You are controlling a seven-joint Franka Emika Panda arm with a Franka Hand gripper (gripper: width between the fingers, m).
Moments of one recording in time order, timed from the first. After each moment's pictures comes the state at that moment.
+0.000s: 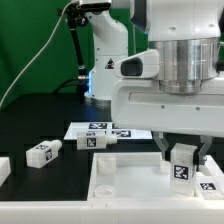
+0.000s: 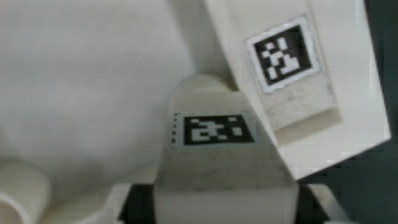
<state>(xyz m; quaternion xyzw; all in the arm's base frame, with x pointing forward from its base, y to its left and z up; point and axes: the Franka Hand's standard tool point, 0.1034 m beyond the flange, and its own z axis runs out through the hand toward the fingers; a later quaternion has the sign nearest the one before) 0.663 0.112 0.079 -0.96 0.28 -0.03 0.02</state>
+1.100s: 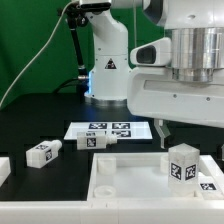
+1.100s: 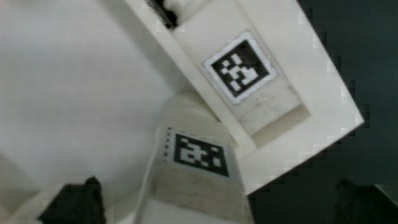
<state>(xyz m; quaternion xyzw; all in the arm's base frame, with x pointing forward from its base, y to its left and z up) 0.657 0.125 0.089 -0.96 0.26 -0.04 0.01</state>
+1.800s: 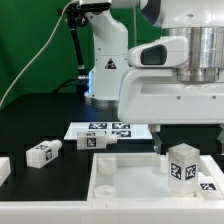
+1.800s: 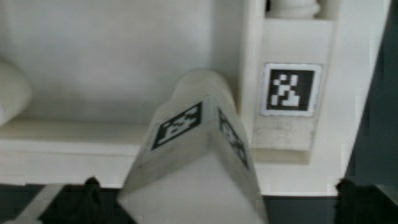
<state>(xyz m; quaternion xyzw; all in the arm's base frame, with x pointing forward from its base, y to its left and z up) 0.661 0.117 0.091 -1.00 -0.07 -0.05 -0.01</state>
